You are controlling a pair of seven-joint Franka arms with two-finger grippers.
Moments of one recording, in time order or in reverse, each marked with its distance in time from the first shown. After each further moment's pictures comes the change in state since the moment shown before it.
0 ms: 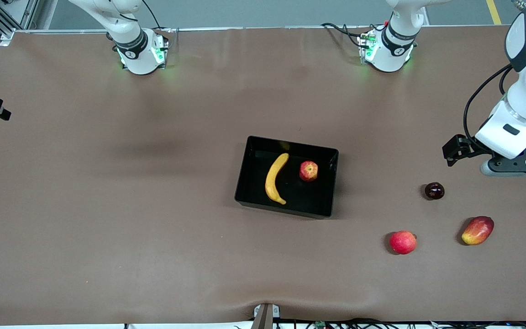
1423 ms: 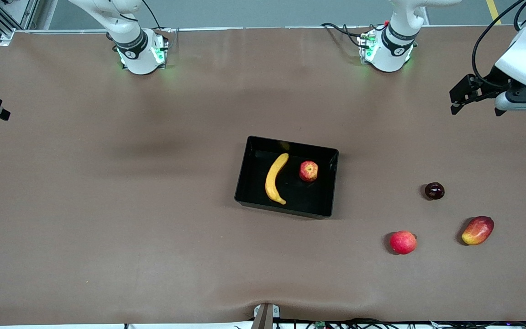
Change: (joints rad) left arm -0.237 -0.309 0.311 -0.238 -0.184 -0.048 0.091; right arm -0.003 0.000 0.000 0.000 0.000 0.000 0.000
